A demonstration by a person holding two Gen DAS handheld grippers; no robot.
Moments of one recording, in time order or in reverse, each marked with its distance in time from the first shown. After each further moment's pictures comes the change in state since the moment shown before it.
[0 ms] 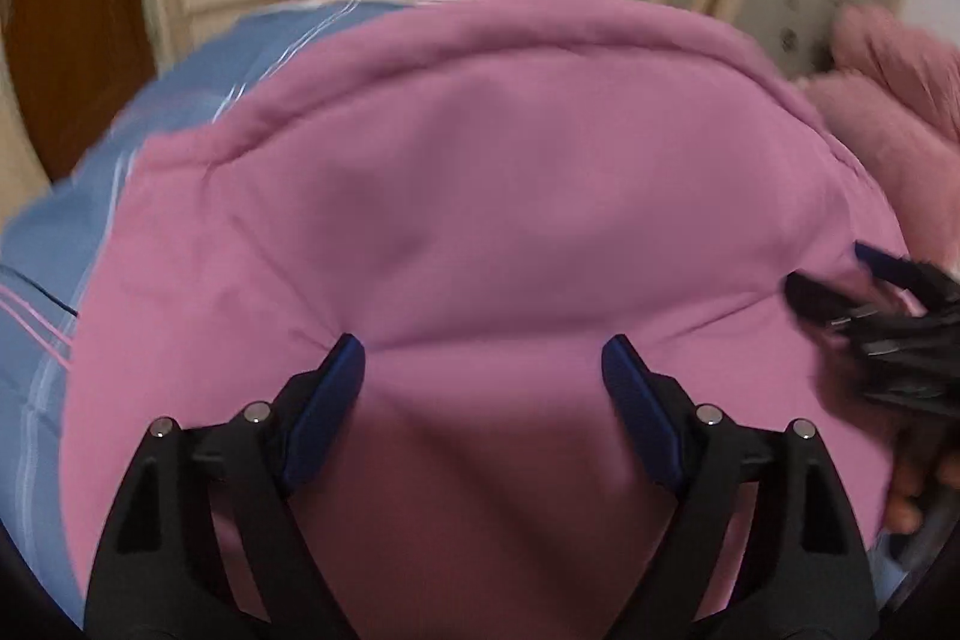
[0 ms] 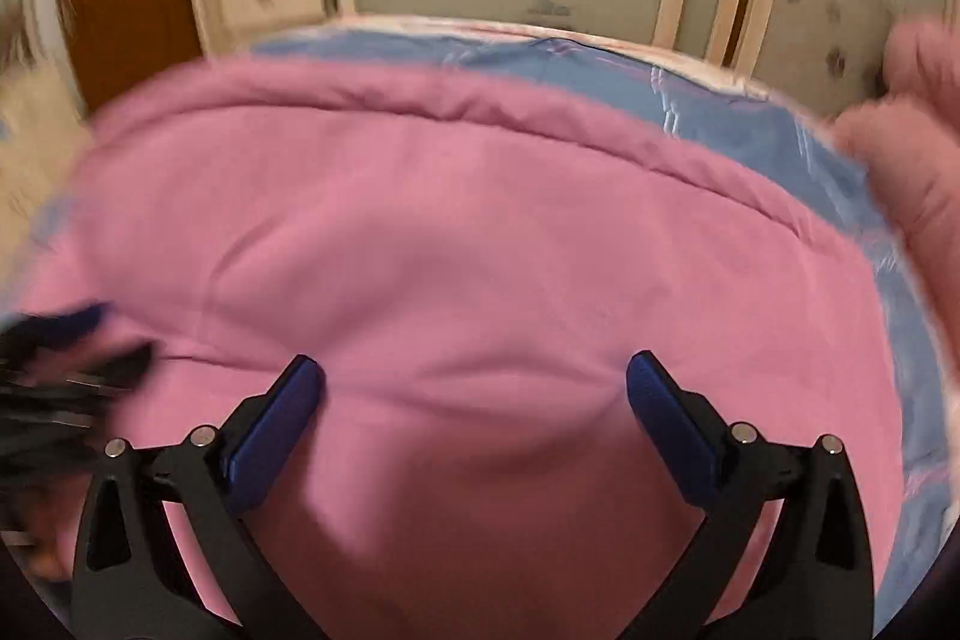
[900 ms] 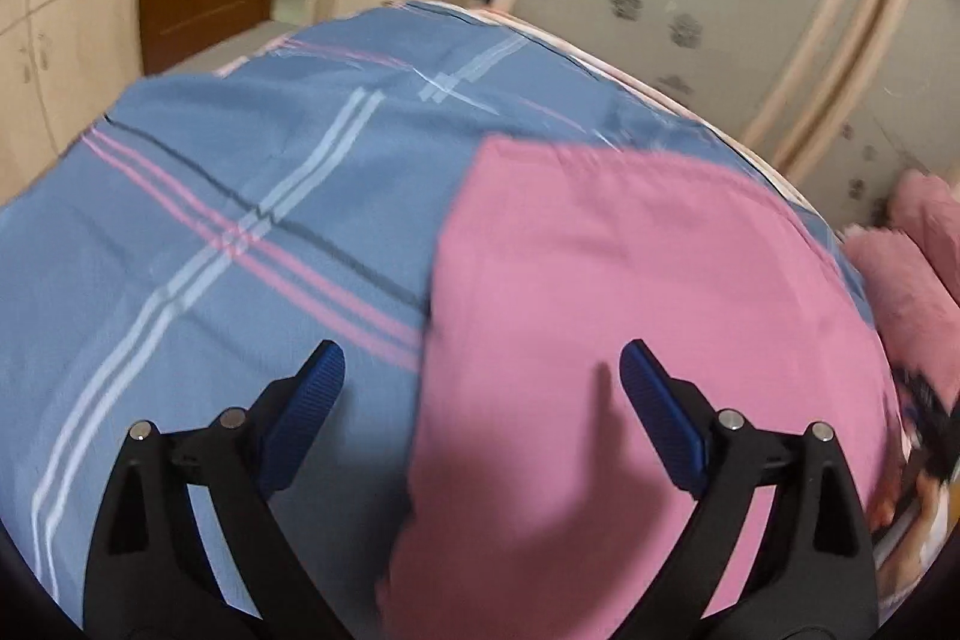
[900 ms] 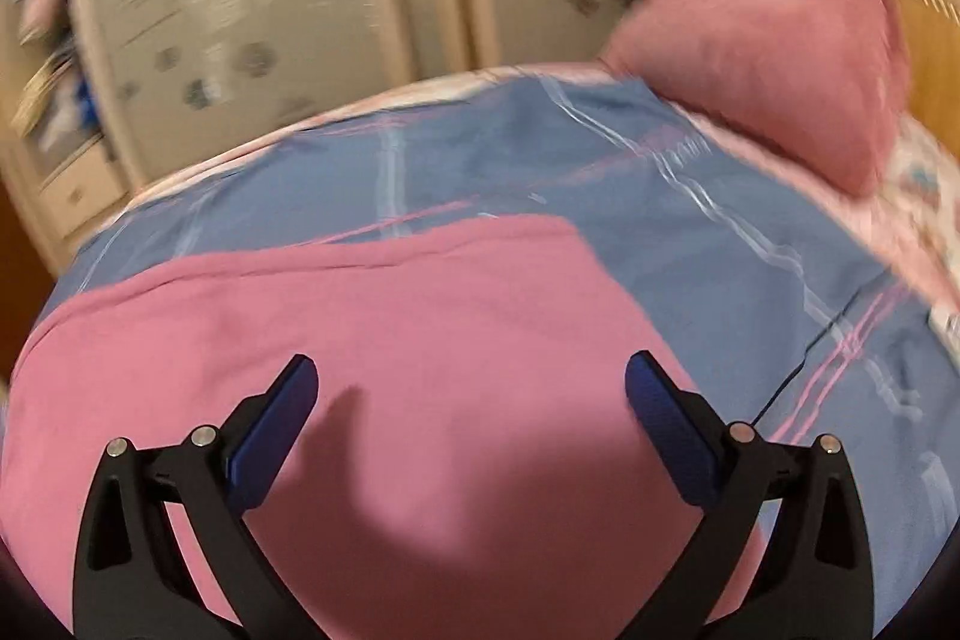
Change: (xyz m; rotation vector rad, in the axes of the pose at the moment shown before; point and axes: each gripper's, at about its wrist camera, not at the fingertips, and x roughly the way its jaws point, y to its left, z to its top) left arm -0.075 0.121 -0.048 -0.297 -0.093 0.061; right arm -0.055 -0.140 -0.025 0.444 -0.187 -0.241
